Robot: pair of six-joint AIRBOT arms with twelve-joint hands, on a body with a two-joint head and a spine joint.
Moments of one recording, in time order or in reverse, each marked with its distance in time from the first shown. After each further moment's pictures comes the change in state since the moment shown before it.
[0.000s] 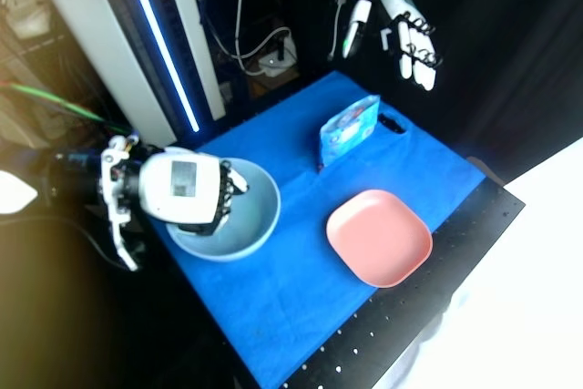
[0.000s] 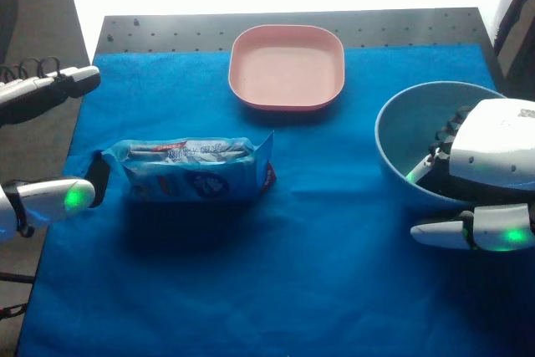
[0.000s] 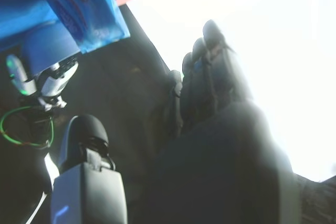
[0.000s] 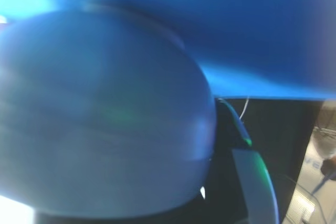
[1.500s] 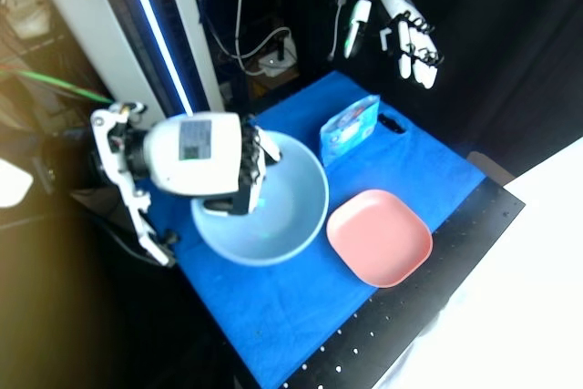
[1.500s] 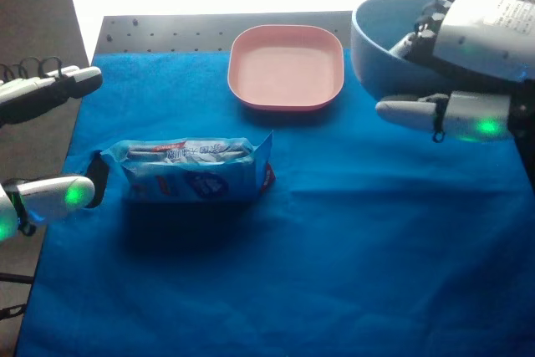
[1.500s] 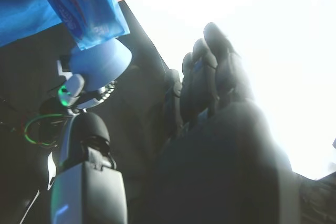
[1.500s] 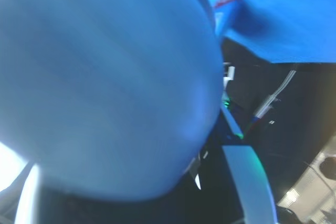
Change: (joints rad) left arm 0.003 -0.006 0.000 0.000 -0.016 -0.008; right arm 0.212 -0.031 0.073 0.052 0.091 -0.042
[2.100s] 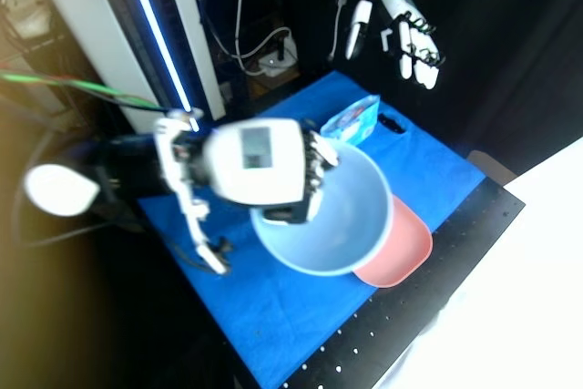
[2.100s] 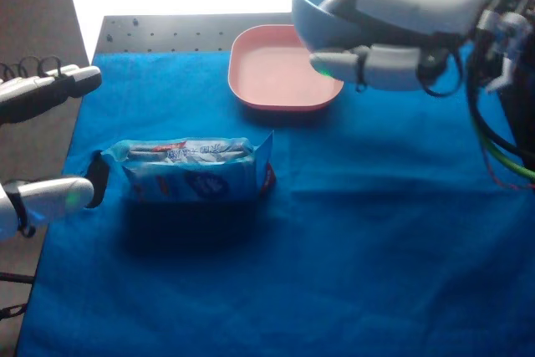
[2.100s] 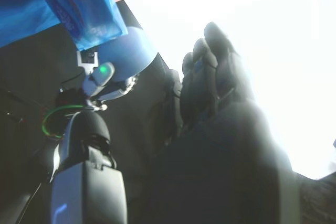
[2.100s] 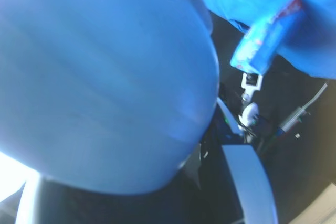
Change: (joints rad) left arm 0.000 -0.004 0.009 0.003 -0.001 0.000; right arm 0.138 -0.213 0.188 0.000 -0.120 0.000
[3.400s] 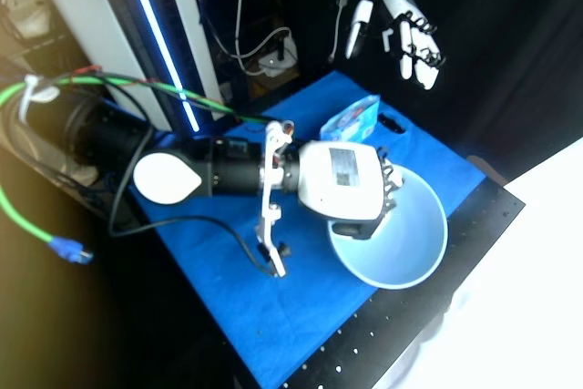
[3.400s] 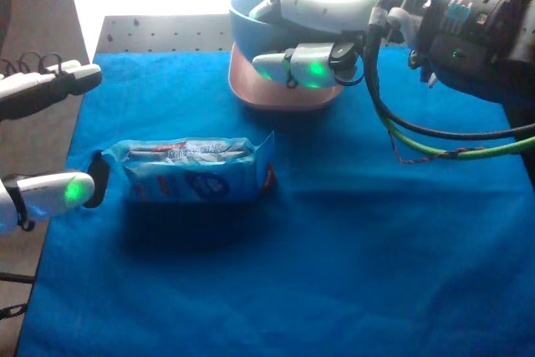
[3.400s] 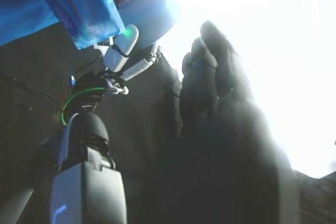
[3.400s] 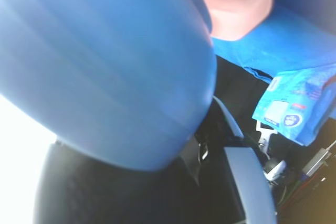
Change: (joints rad) left arm -0.011 -0.002 0.013 0.009 0.003 -0.007; right arm 0.067 -0.210 0.161 -0.049 -0.229 0.000
